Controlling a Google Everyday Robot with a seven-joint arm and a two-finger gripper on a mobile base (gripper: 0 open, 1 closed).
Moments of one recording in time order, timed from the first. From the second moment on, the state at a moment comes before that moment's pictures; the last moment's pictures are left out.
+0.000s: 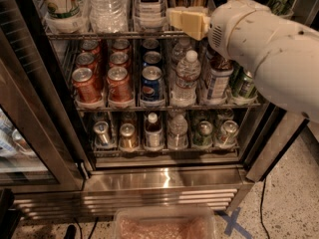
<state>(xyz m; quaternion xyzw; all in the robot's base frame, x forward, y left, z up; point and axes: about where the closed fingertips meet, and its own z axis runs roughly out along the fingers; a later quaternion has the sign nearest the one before) 0.599 -0.102 1.065 -0.16 0.69 0.08 0.70</state>
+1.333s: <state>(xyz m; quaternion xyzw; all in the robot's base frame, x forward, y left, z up) 0.627 -0.080 1.076 -0.14 0.65 0.09 0.74</state>
